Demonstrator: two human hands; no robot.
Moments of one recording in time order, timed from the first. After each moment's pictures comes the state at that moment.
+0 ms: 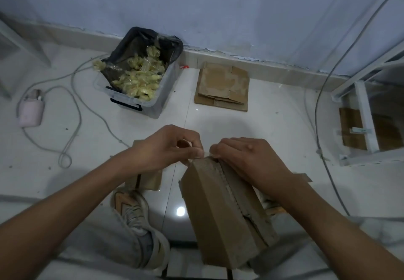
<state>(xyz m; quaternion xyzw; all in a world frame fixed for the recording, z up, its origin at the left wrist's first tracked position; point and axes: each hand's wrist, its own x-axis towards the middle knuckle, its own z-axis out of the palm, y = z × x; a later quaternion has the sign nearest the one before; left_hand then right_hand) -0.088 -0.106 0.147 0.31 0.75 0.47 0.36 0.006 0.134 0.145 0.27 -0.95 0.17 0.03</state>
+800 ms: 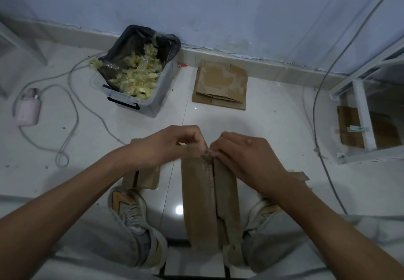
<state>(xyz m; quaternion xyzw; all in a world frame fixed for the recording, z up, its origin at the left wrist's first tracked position) -0.090 -0.097 0.146 0.29 0.73 0.47 0.40 0.006 0.132 0.137 0.22 -0.95 0.20 0.06</state>
